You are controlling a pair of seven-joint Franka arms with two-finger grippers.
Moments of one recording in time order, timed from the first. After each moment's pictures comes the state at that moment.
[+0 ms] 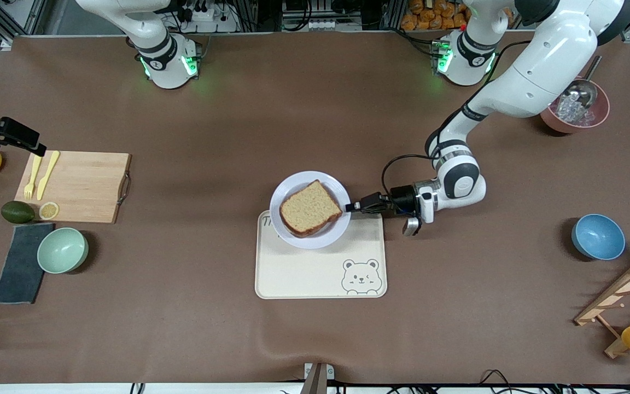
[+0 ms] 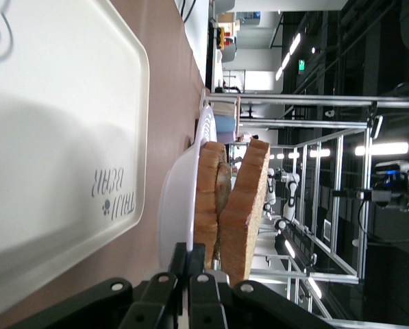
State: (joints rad) left arm 0.06 0.74 -0.44 -1.93 -1.79 2.10 1.14; right arm 0.06 0.02 -0.14 -1.55 0.04 1.54 0.00
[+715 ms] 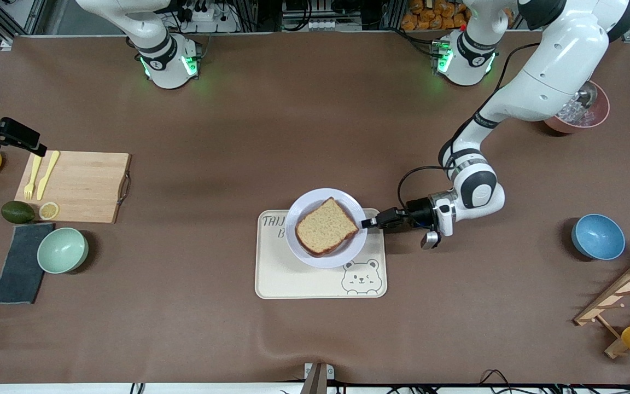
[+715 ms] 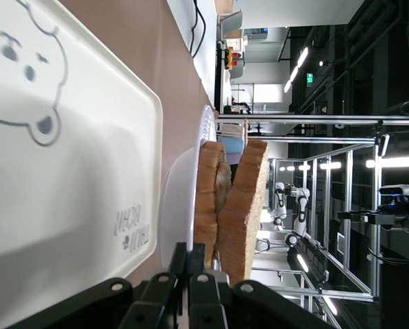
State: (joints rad) left arm 0.07 0.75 -0.38 -1.88 -1.73 2.10 1.09; right arm 0.06 0.02 -0.13 -1.55 0.04 1.54 0.00
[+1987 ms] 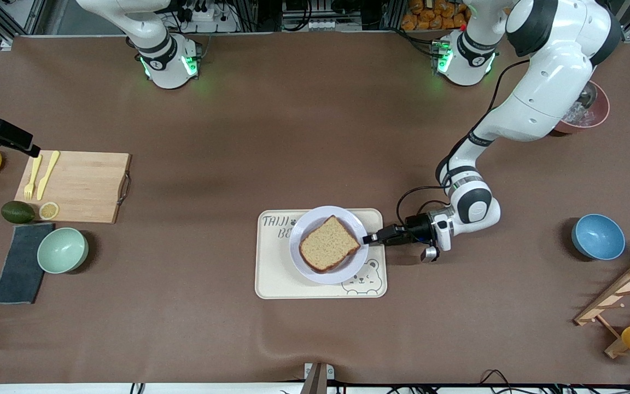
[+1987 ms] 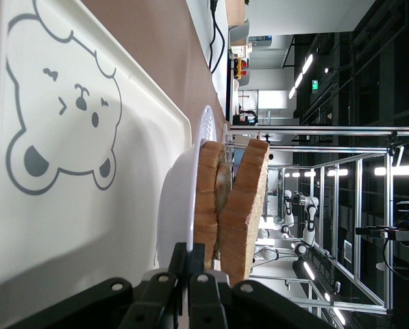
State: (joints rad) left arm 0.02 0.90 -0.32 -1.72 -1.73 2.10 1.09; right arm 0.03 0.02 -0.13 -1.54 0.04 1.54 0.00
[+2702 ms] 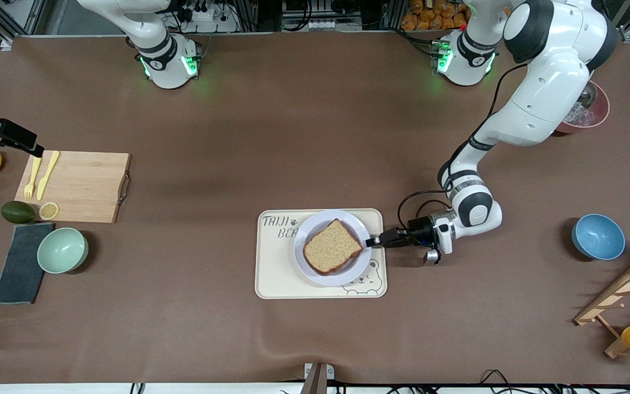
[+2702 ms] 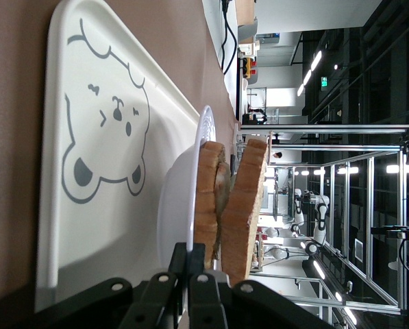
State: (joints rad) left arm 0.01 0.93 -0.30 -1.70 -1.70 2.10 1.09; right arm -0.01 0.02 -0.07 -1.54 0.04 1.54 0.00
